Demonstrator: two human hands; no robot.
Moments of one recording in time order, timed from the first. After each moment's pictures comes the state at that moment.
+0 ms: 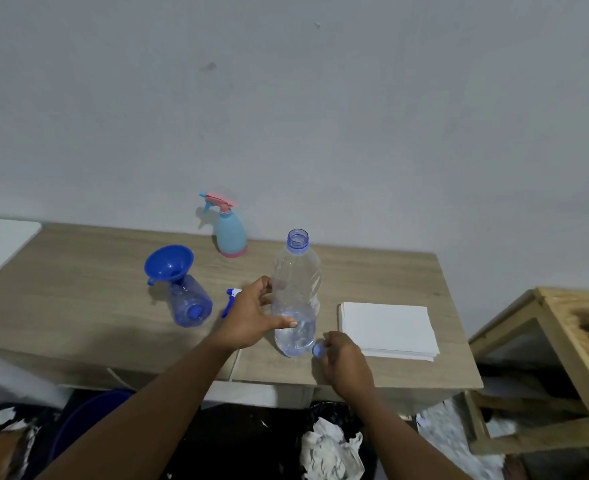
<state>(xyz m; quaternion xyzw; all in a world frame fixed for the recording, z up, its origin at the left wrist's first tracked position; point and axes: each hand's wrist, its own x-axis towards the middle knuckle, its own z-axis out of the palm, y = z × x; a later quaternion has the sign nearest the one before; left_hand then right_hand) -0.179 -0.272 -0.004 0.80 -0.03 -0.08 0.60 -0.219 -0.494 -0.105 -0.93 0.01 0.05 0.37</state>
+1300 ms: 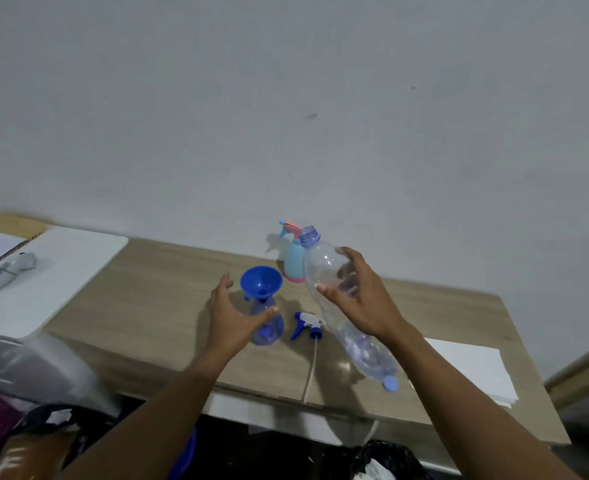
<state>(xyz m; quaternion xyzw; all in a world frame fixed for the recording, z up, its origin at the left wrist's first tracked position) -0.204 -0.111 0.010 0.82 0.18 0.16 0.53 -0.165 -0.364 0.089 -0.86 -0.19 -0.05 0.46</state>
